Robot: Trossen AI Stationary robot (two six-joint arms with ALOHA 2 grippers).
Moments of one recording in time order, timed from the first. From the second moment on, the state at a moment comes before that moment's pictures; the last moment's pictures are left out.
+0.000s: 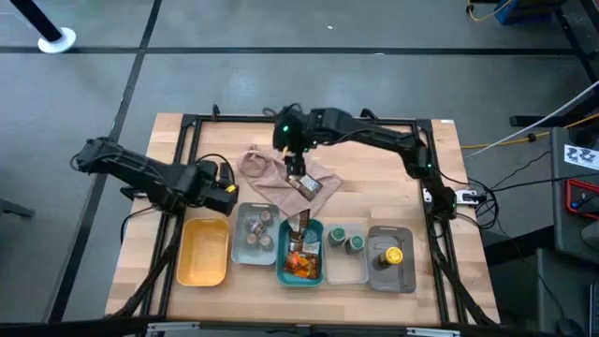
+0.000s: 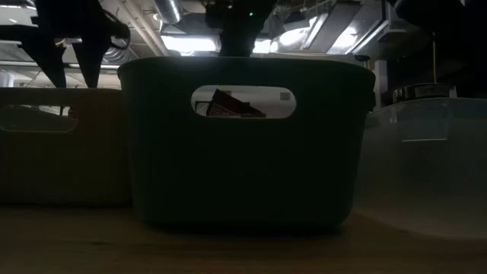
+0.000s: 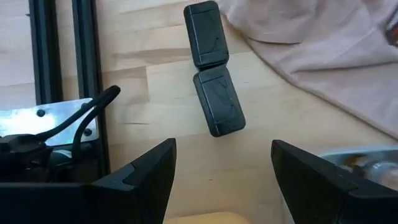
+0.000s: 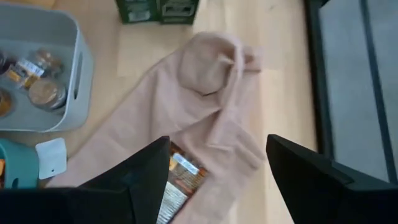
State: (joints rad) left arm -0.27 1.22 1.02 -1.41 -0.44 -1.71; right arm -0.21 2.19 2.33 -1.11 0.02 -0.28
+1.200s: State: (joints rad) left arm -0.02 1.30 0.63 -0.90 -0.42 -1.54; right arm -0.31 2.03 2.33 -1.15 0.01 -0.32
